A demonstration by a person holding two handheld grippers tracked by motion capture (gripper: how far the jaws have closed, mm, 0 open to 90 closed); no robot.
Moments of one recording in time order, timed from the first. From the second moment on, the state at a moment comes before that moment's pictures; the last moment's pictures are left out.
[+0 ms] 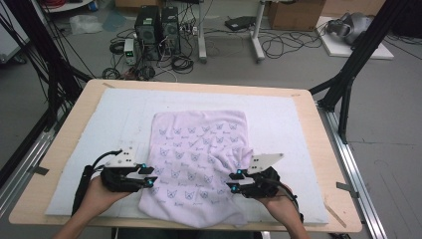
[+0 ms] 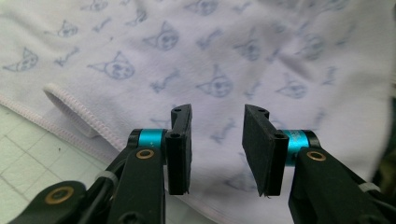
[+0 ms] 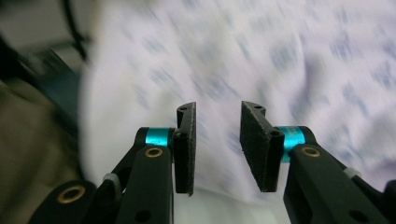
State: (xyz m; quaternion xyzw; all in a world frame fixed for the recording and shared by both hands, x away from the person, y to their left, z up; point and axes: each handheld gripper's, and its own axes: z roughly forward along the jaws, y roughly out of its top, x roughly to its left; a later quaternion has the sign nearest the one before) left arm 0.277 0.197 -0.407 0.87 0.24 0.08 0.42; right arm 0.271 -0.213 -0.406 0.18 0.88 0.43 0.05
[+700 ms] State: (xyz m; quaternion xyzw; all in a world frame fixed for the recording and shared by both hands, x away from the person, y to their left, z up) left arm 0.276 0.192 -0.427 0.88 0.24 0.07 0.41; right arm 0.276 -0.200 -0.434 0.18 0.89 0.42 0.02
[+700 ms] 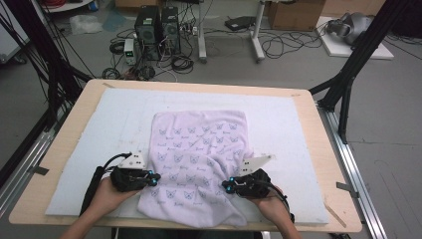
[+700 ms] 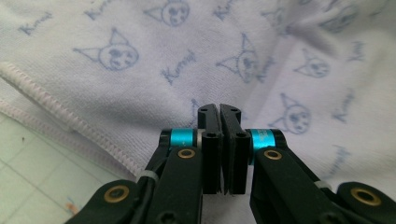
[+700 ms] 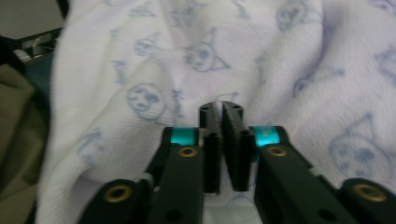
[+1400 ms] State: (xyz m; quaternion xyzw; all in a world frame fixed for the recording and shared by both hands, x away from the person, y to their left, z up) left arm 0.284 0.191 -0.426 0.88 0.24 0.07 0.40; right arm 0.281 -0.206 -0.433 0.19 0.90 0.40 0.04
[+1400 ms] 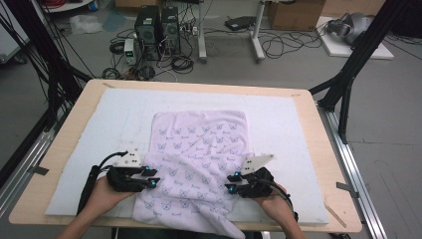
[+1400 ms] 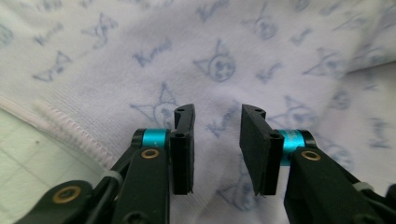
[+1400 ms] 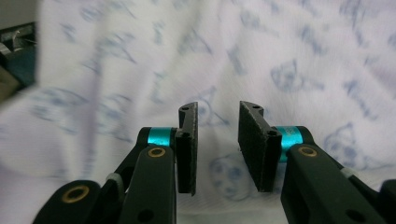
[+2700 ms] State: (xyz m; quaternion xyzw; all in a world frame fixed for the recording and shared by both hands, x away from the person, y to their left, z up) left arm 0.293 0.213 -0.430 0.87 0.27 0.08 0.40; right arm 0.296 -0.190 -0.431 0.18 0.90 0.40 0.05
